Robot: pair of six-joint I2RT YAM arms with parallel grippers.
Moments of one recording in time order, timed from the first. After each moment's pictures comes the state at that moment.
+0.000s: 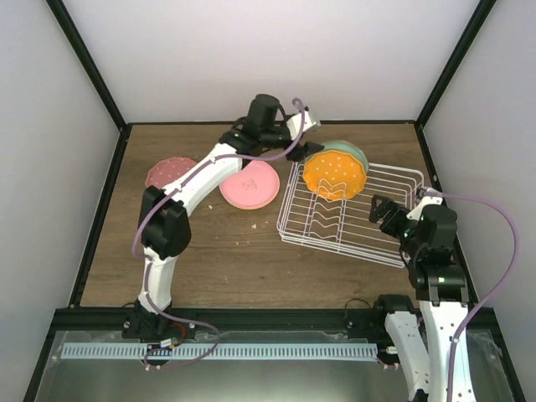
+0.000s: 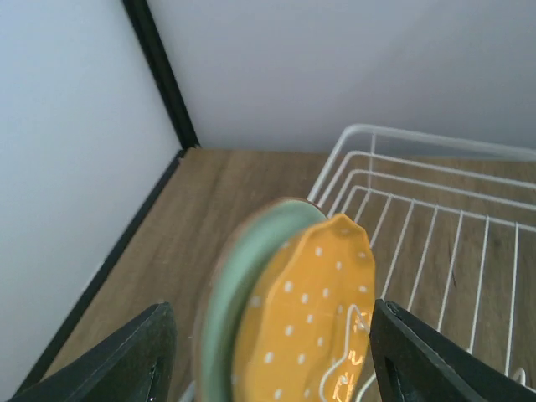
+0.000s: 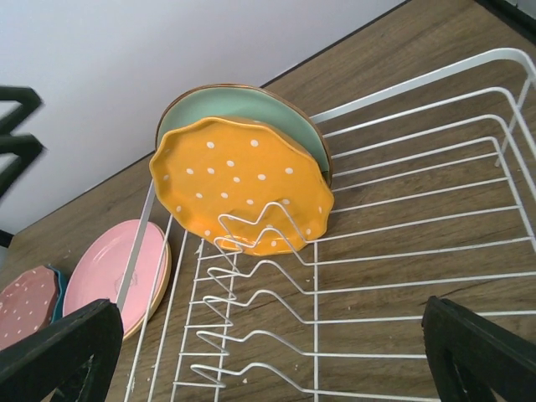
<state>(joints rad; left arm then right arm) -0.58 2.07 1.98 -0.29 0.59 0.37 -0.03 0.52 0.79 -0.72 -0.14 0.49</state>
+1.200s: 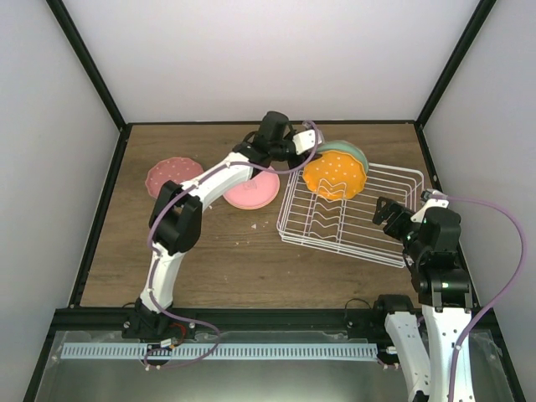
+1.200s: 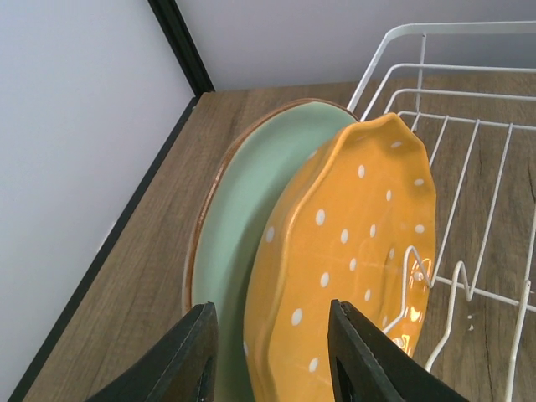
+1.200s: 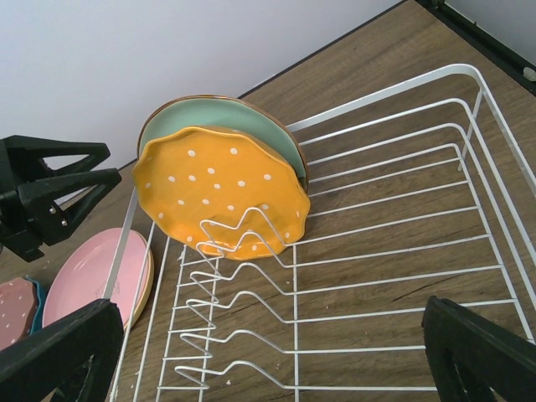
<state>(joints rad) -0.64 2.16 1.88 -0.16 0.47 0.51 -0.03 0.48 0.84 -0.80 -0.07 0.48</state>
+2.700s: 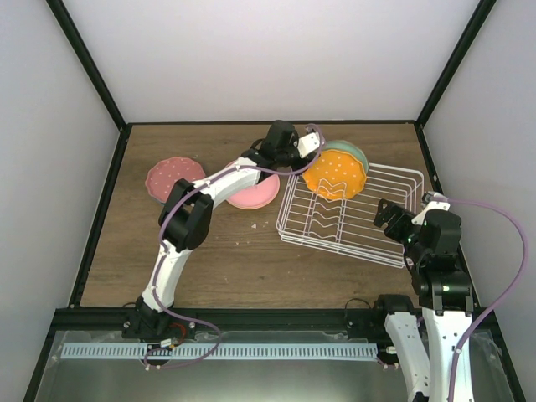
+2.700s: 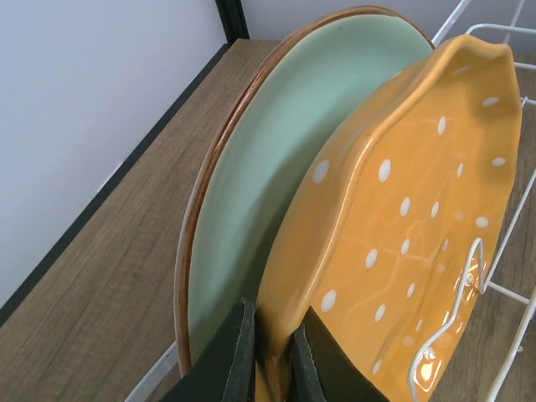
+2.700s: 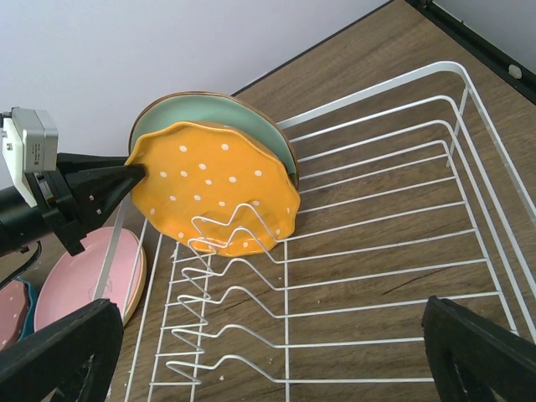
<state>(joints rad) -0.66 2.25 1.88 -0.10 0.35 0.39 -0.03 0.46 0.84 -0.83 -0.05 0.48</state>
